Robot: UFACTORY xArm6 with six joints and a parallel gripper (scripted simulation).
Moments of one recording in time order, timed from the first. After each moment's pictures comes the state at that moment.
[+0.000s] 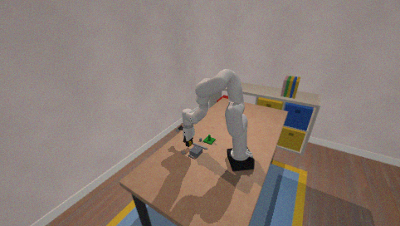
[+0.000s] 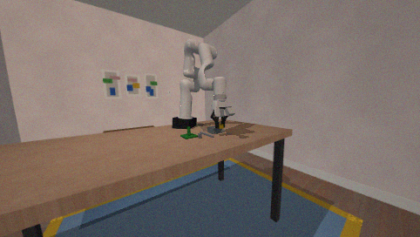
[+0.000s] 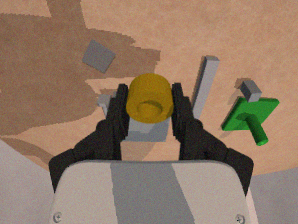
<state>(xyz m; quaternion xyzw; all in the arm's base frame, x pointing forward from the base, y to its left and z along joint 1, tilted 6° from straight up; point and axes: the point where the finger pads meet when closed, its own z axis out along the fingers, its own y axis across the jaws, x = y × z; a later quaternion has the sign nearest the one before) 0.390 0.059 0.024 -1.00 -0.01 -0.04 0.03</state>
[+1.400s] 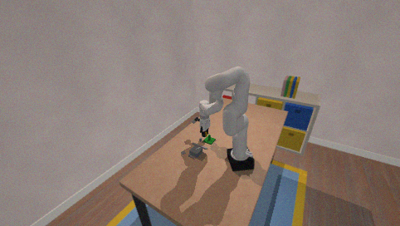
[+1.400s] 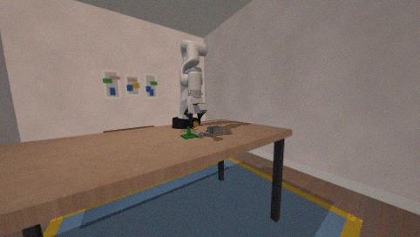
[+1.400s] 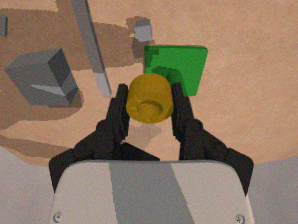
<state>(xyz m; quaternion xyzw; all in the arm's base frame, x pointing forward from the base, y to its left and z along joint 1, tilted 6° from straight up) 0.327 -0.084 0.034 -1.00 -0.01 -0.04 0.03</state>
